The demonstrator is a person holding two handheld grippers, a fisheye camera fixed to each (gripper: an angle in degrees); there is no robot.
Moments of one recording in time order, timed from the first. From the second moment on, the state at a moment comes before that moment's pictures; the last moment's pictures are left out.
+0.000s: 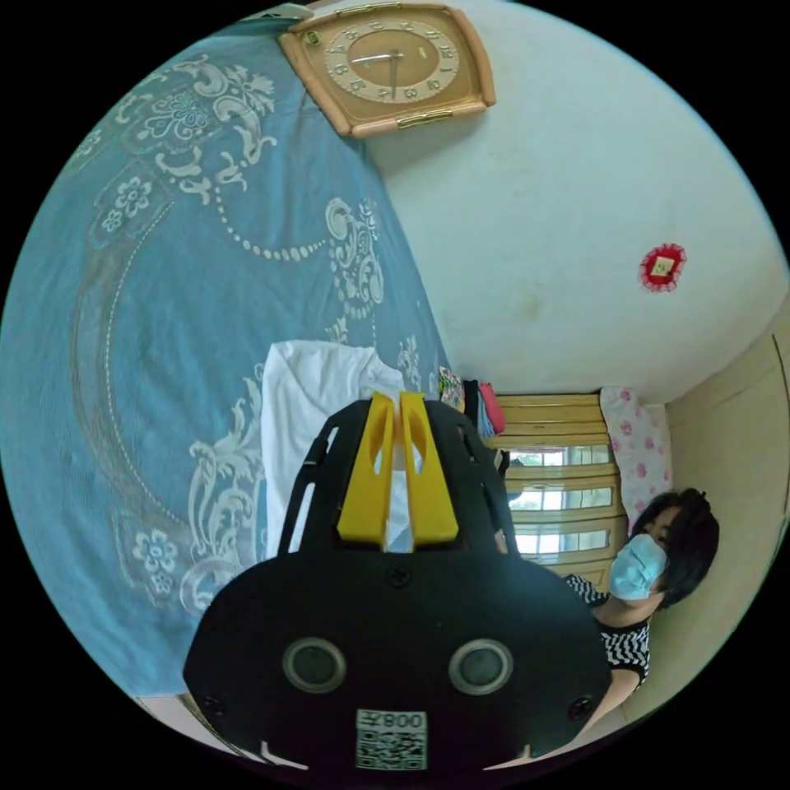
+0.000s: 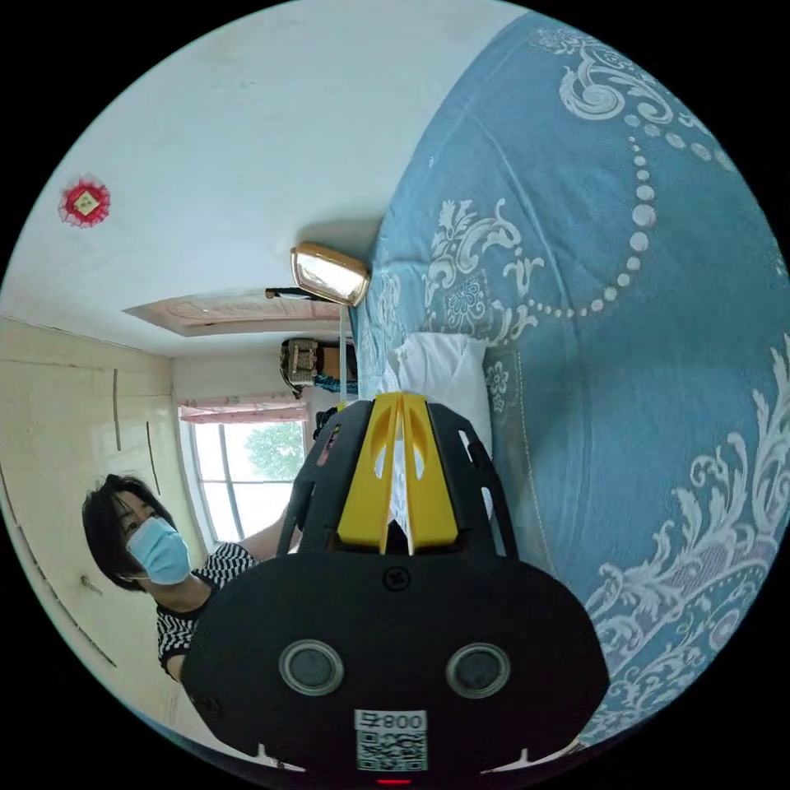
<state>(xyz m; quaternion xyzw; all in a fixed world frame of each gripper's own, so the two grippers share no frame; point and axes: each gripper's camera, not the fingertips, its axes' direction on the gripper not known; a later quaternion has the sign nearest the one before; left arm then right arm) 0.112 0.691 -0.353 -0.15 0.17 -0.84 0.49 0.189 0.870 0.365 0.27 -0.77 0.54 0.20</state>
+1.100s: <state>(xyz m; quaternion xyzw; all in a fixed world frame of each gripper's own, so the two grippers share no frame) 0.238 0.652 0.046 -0.46 0.21 -0.42 0.75 0.456 0.575 0.113 0.18 -0.54 0.24 0.79</state>
